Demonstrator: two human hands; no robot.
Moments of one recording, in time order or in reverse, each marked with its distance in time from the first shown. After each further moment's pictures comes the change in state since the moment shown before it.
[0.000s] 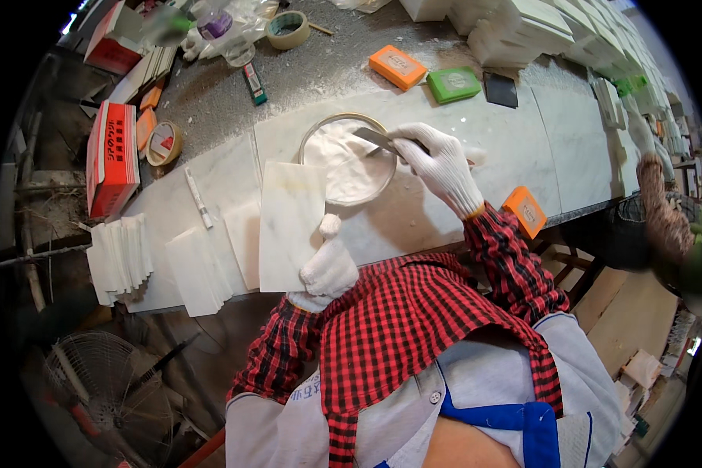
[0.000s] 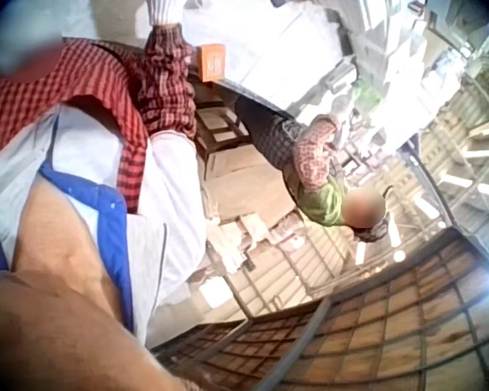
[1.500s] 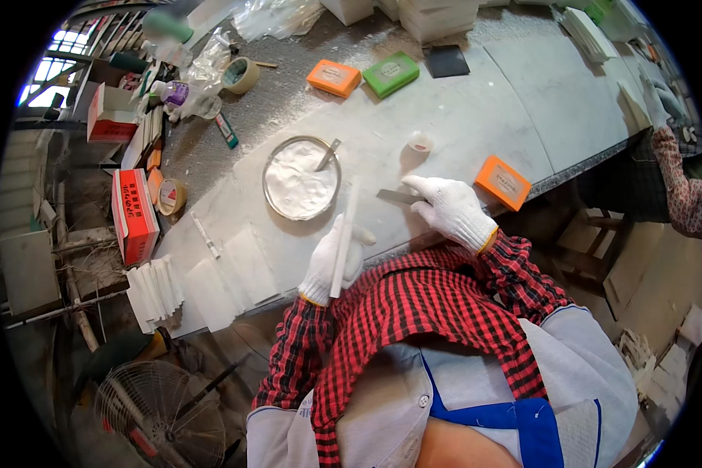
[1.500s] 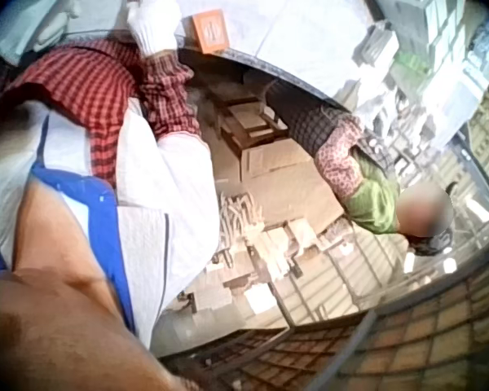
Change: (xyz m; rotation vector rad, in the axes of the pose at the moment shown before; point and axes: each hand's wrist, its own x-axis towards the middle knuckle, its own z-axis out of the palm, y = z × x) left_hand 0.041 -0.039 -0.033 1.229 0.893 -0.218; right_hand -0.105 0.086 -0.069 -0.496 -0.065 -0.075
